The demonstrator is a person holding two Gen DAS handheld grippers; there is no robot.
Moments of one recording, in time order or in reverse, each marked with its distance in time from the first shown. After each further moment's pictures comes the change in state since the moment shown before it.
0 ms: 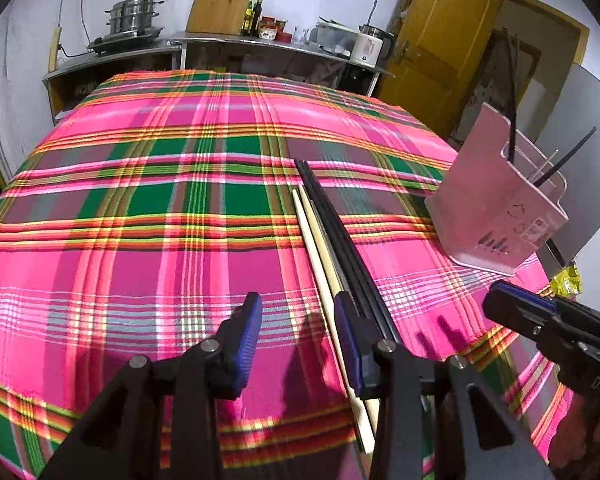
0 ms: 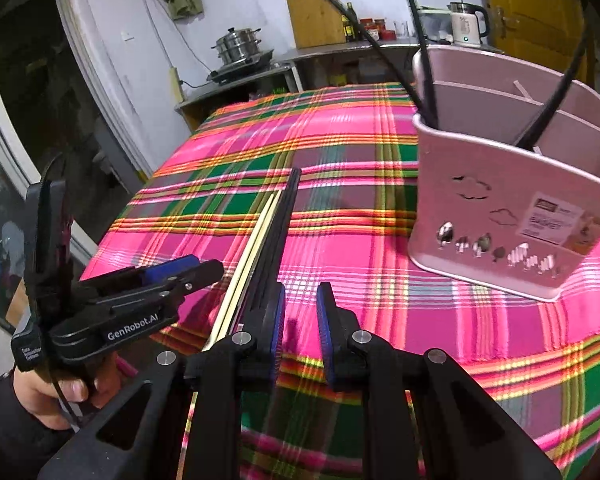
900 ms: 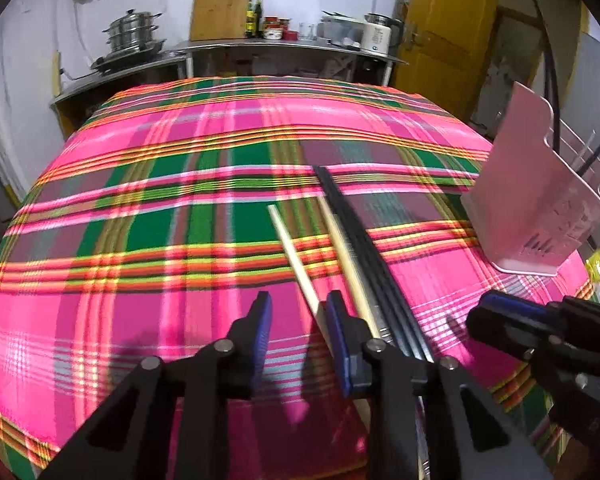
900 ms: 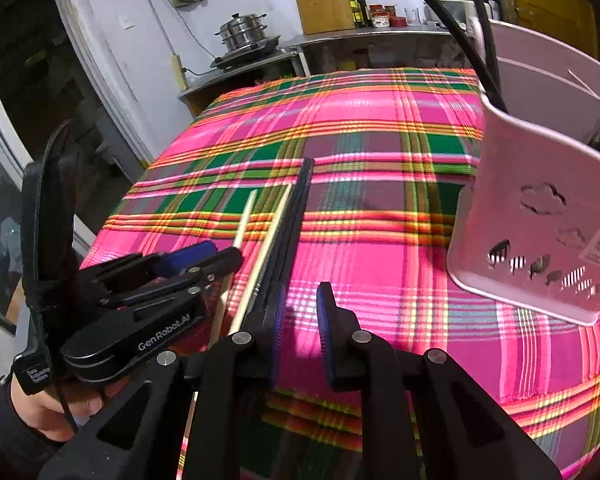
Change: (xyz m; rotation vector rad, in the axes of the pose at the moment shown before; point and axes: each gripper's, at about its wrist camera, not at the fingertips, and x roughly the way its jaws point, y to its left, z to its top) left arm 0.022 -0.001 0.016 0.060 -0.001 0.125; right arm 0.035 0.008 0.011 -0.008 0.038 0.024
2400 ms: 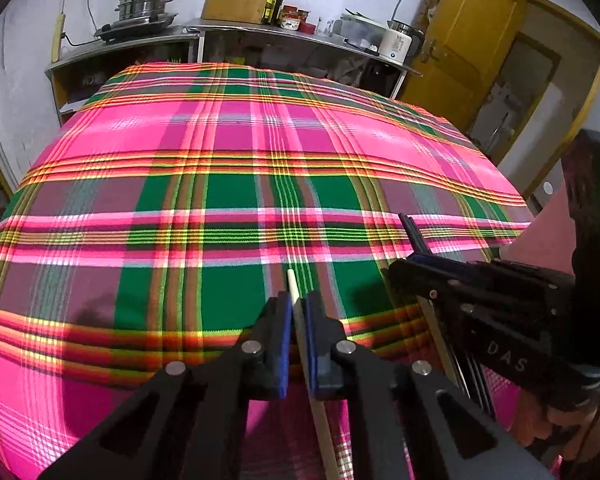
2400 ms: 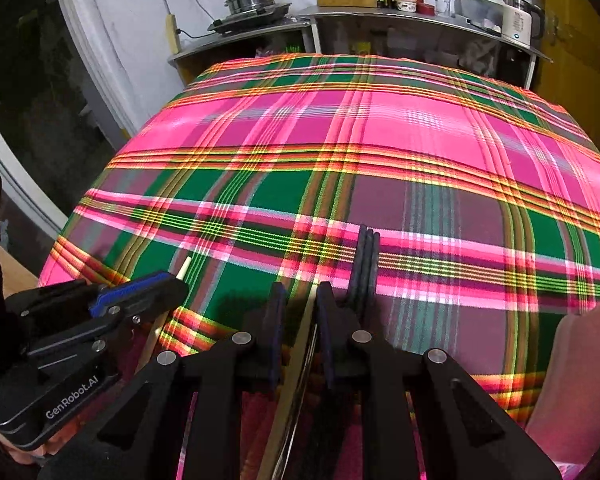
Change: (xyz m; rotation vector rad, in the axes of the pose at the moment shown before) left arm 0.026 0.077 0.042 -0.076 0.050 -0.102; right arm 0.111 0.035 0.080 -0.096 0.118 -0.082
